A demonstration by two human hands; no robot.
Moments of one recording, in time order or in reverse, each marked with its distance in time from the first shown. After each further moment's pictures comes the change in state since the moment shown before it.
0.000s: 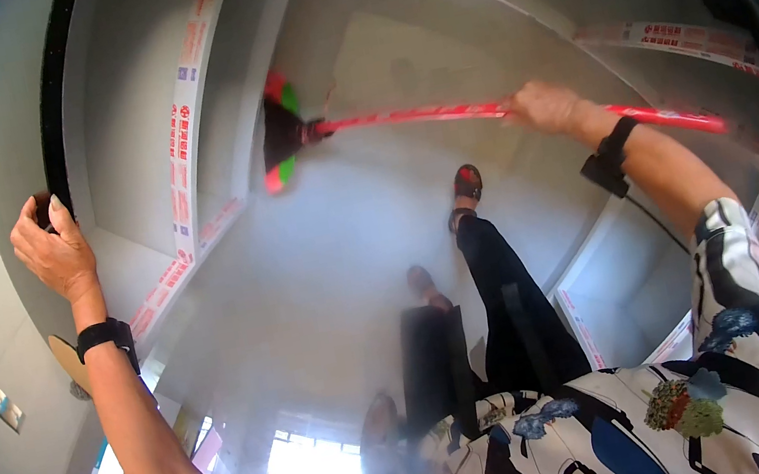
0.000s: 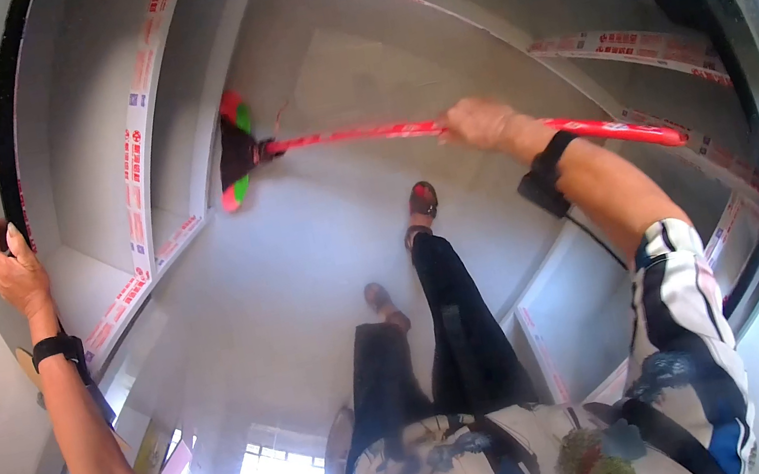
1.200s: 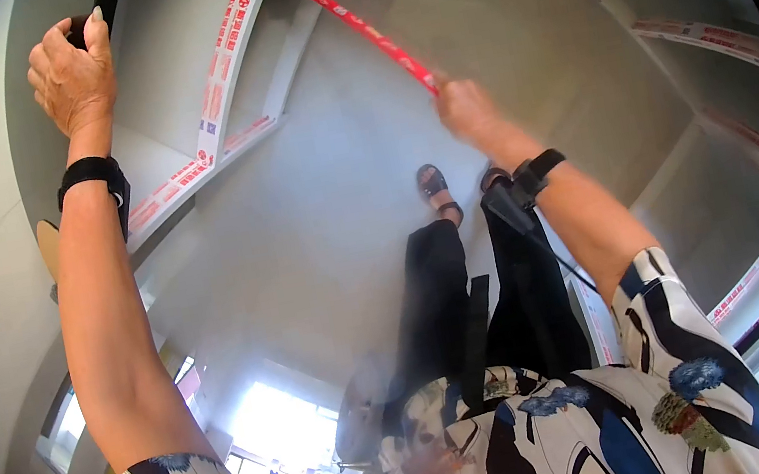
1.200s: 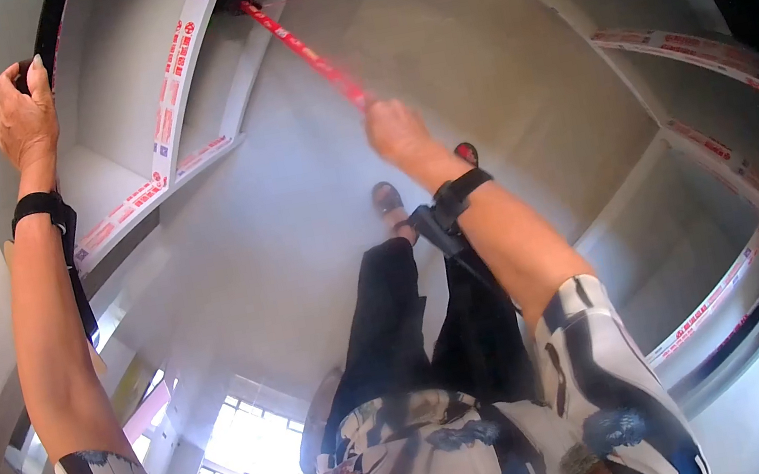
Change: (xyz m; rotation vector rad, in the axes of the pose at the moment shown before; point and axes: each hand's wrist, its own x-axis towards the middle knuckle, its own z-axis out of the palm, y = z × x) left_hand 0.001 -0.010 0.015 0.104 0.014 -0.084; right_hand 0.078 -0.223 0.095 0.362 0.292 0.227
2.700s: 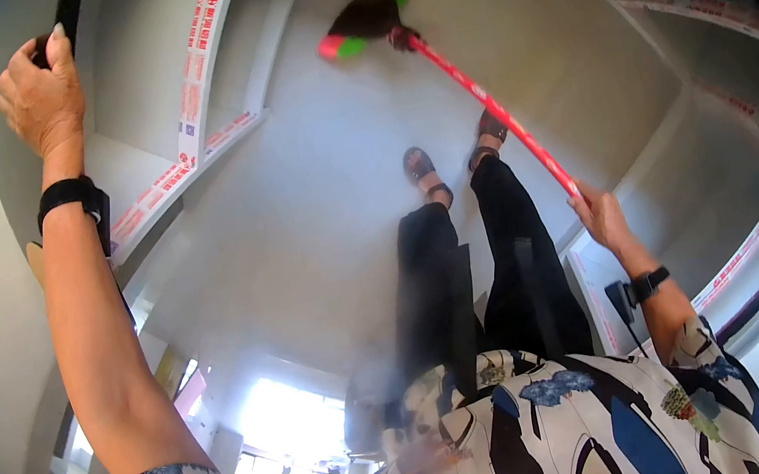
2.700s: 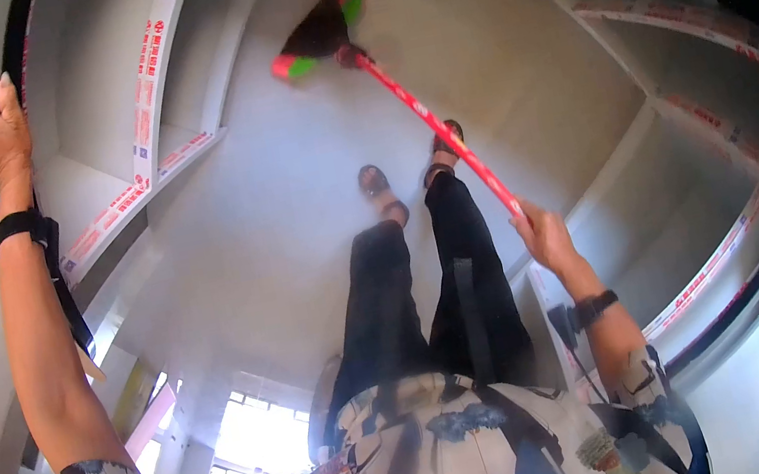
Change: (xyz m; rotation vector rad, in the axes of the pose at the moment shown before) left_hand 0.004 -0.010 0.007 -0.007 0.003 0.033; right_hand -0.234 0.120 -0.076 0.135 -0.140 0.351
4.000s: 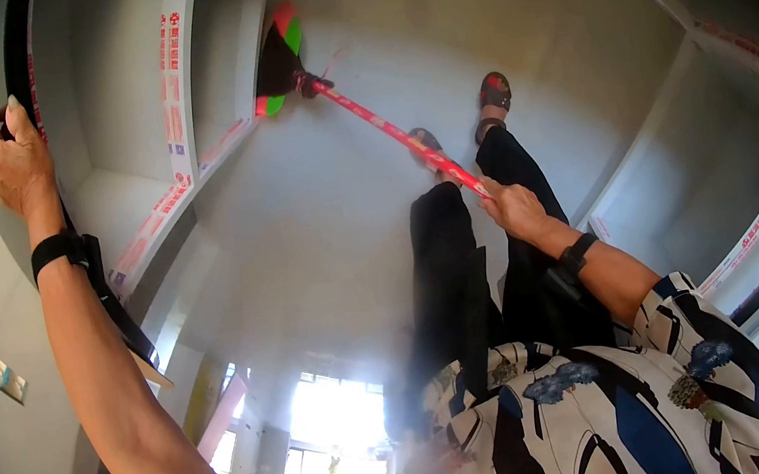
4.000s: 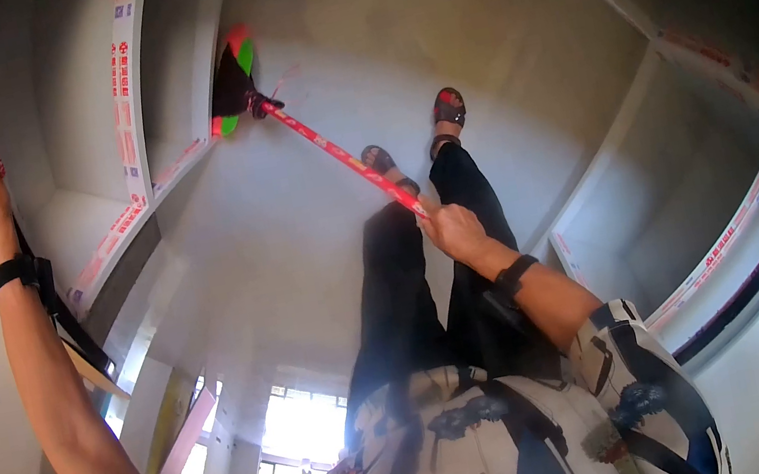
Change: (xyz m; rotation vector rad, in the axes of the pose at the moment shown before) left_hand 0.005 0.001 -0.003 -0.014 -0.035 0.026; right_hand 0.022 -0.046 0.144 -0.006 -0.111 -0.151
